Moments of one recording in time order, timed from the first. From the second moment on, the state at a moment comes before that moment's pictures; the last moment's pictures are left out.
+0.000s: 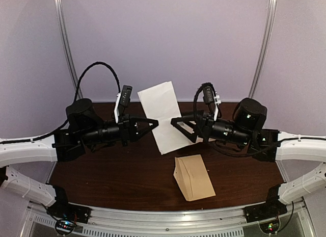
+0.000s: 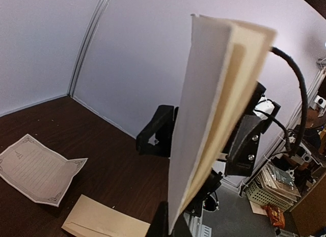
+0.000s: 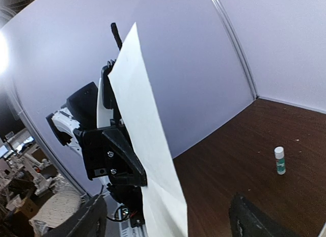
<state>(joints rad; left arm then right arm) -1.01 1.15 0.81 0.42 0.33 -0.50 1.03 1.18 0.85 0.43 -0.23 0.51</state>
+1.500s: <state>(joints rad) -0.40 1.07 0.89 -0.06 0.52 -0.05 1.24 1.50 0.56 0.01 0.28 0.68</state>
